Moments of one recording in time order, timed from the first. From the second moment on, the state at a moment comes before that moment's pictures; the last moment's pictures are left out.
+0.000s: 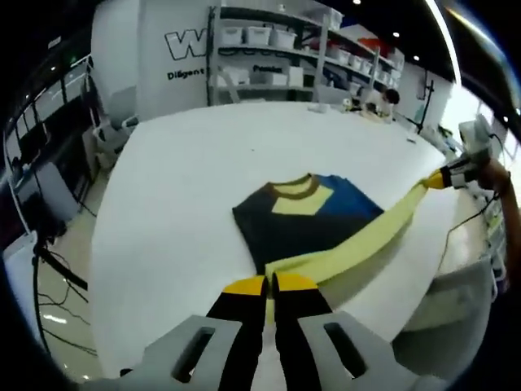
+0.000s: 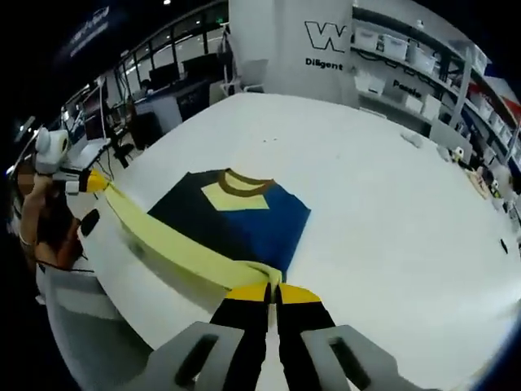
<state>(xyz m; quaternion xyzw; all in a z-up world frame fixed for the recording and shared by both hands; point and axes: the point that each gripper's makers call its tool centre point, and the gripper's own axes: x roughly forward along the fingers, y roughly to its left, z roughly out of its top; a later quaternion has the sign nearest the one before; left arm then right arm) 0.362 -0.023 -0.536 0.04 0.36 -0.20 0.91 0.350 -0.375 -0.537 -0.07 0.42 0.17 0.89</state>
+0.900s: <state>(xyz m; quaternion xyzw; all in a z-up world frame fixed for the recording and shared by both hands) 0.478 -0.023 -0.541 0.00 0.36 -0.18 0.92 0.459 -0.379 -0.539 -0.02 0.38 0.11 0.92</state>
